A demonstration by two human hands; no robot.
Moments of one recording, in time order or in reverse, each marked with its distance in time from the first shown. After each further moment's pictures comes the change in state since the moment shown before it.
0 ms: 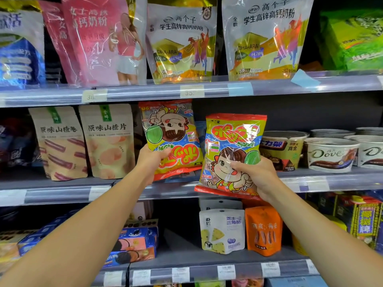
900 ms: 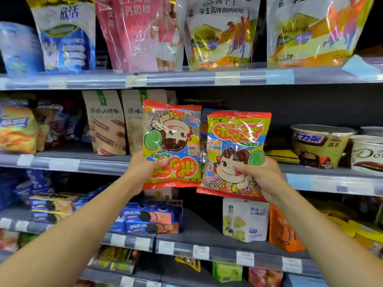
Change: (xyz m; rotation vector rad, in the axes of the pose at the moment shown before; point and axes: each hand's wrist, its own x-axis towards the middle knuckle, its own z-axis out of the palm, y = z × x) left_hand -0.085 -0.001 -0.092 0.164 0.108 -0.021; right_hand -0.021 0.020 0.050 0.068 -0.195 0.036
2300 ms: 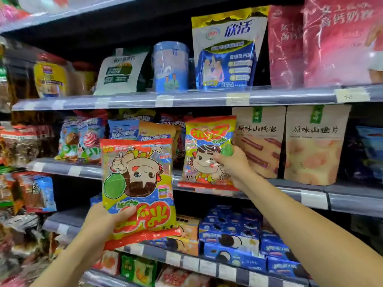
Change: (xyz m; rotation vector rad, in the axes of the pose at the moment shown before) left_hand 0.015 -0.063 -0.548 -0.062 0.220 -0.087; right_hand 0.081 0.066 0.577 -0.117 -0.026 0.048
